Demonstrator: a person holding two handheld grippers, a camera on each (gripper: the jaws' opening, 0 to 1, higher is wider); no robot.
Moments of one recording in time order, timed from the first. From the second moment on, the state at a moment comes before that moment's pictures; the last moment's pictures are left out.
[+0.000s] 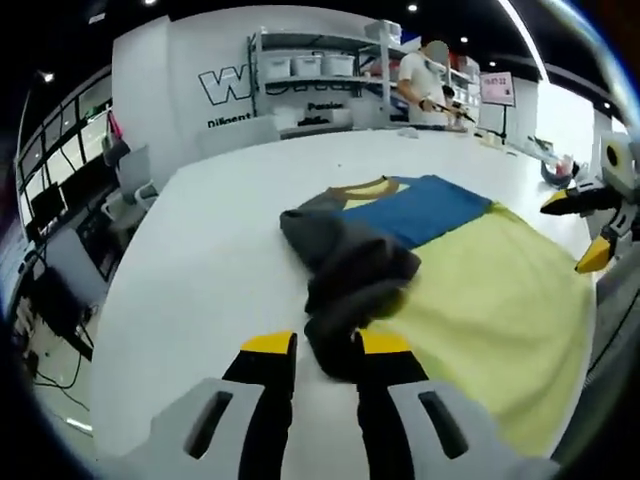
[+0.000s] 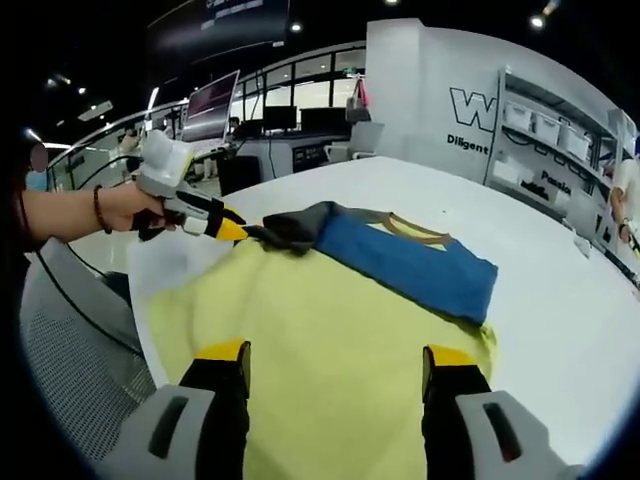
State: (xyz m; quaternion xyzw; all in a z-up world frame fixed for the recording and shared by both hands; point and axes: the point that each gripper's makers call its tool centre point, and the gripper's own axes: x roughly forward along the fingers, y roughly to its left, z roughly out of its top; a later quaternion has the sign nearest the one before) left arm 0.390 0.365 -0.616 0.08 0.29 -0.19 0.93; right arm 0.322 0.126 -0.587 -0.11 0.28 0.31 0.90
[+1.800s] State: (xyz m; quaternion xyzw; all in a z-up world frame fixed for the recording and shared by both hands) left arm 0.415 0.499 -0.545 0.22 0.23 -0.02 0.95; right arm 0.322 0.125 -0.586 -0.12 0.27 0.31 0.90
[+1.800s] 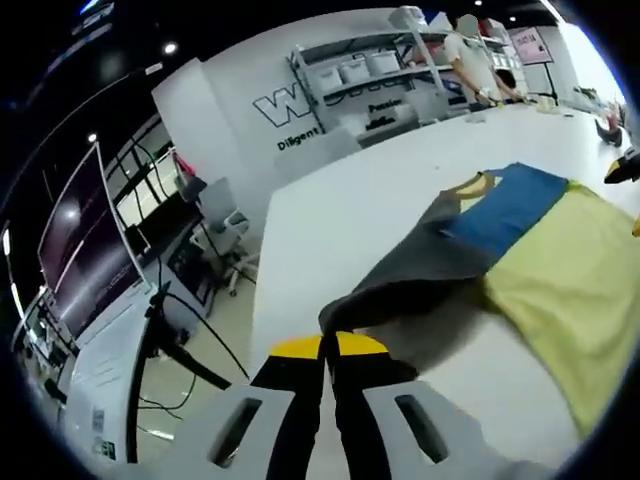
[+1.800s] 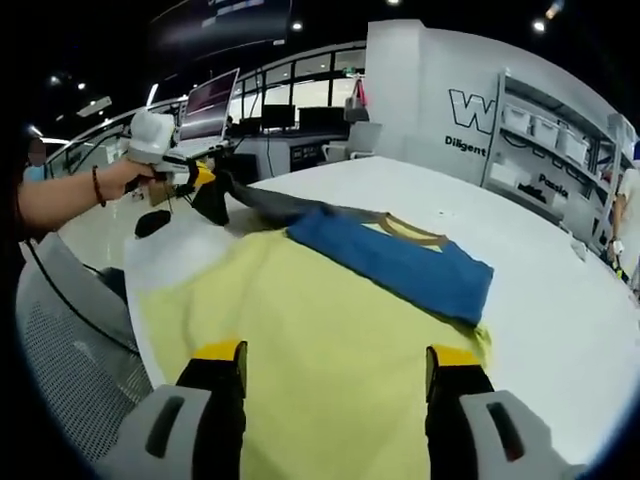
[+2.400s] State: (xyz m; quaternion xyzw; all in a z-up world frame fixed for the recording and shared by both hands) left arm 0.454 0.520 -0.524 0.16 0.19 0.02 0.97; right arm 0.333 0.114 -0.577 -0.10 0.25 0.28 0.92
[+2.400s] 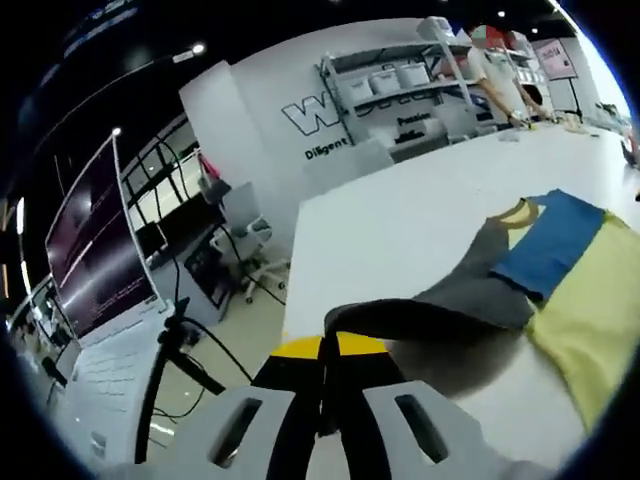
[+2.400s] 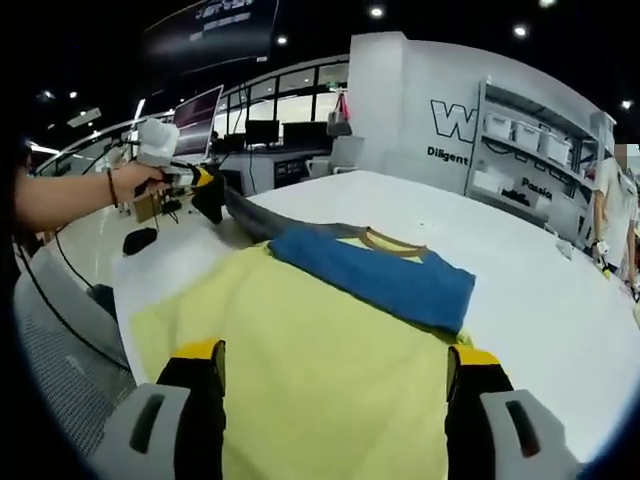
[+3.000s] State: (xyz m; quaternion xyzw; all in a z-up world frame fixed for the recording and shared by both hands) left arm 0.464 0.469 -0.476 0.09 0.10 -0.02 0.99; right arm 0.329 0.119 -0.583 -0.10 0.26 0.28 0.92
